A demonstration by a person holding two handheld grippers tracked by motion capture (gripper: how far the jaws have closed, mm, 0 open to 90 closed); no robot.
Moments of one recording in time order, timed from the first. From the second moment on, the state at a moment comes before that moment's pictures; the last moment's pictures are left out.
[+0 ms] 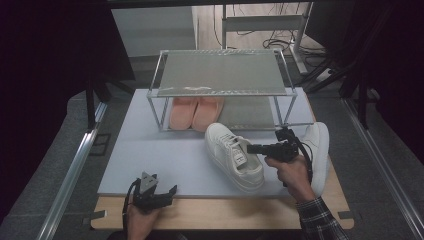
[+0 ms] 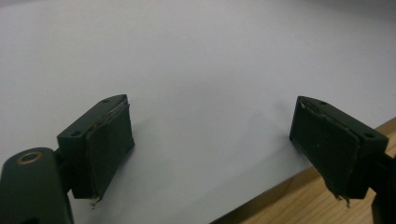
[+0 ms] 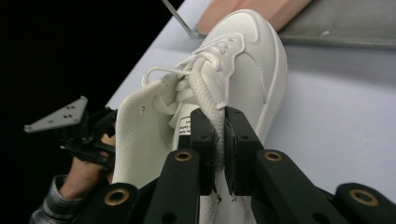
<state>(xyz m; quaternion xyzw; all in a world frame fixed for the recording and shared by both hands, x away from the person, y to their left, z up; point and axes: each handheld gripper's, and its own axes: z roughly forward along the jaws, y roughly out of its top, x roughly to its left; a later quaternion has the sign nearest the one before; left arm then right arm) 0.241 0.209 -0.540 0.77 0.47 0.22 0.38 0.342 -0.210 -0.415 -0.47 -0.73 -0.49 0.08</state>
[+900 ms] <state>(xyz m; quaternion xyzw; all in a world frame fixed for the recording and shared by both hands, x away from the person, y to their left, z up) 0.241 0.209 -0.540 0.77 0.47 0.22 0.38 0.351 -0.203 -0.367 -0.46 -0.70 -0.54 0.11</state>
